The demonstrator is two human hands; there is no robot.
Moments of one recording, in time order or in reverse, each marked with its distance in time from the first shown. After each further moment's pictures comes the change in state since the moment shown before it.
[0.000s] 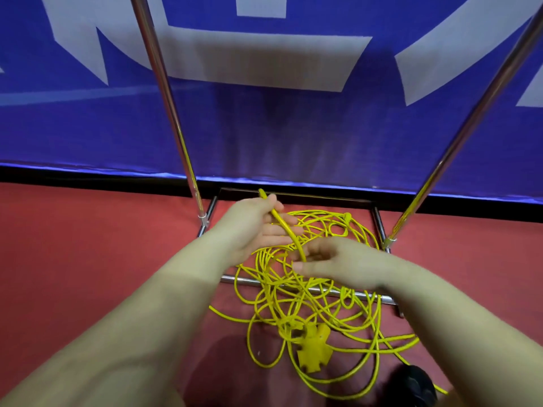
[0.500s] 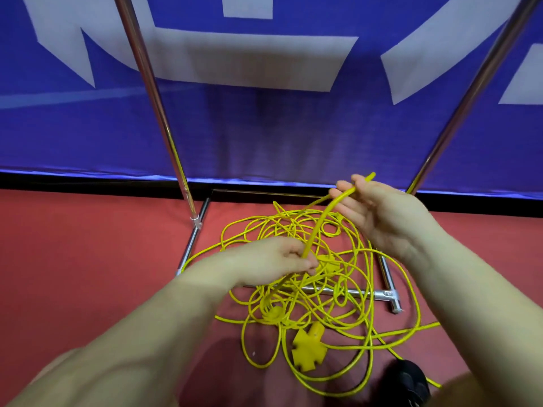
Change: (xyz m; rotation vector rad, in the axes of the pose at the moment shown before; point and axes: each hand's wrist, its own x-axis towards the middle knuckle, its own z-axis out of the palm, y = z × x) left_hand -0.005 -0.030 0.012 0.916 -0.458 0.041; right_hand -0.015 -0.017 -0.047 1.216 0.585 -0.135
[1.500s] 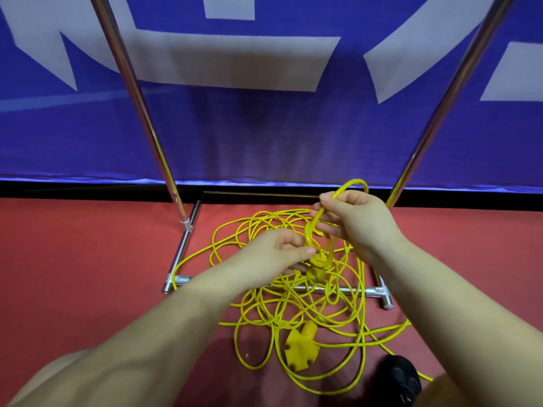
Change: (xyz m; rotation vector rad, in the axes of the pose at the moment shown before) left_hand 0.013 0.009 0.020 -0.264 0.197 0.015; right_hand 0.000 0.018 -0.007 -0.461 0.048 -0.107
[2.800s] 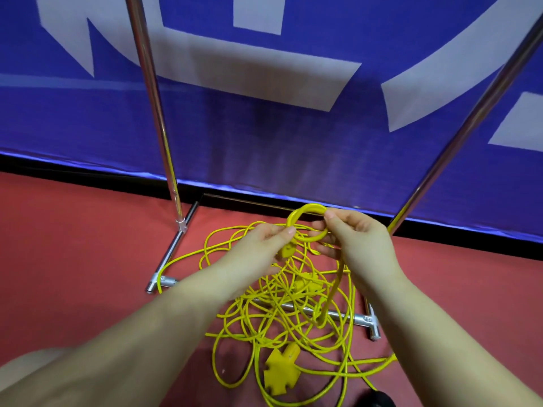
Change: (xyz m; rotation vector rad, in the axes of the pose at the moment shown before) left_hand 0.012 -0.003 -0.008 -0.312 0.294 -0.034; right_hand -0.002 0.000 0.005 -0.111 0.009 -0.095
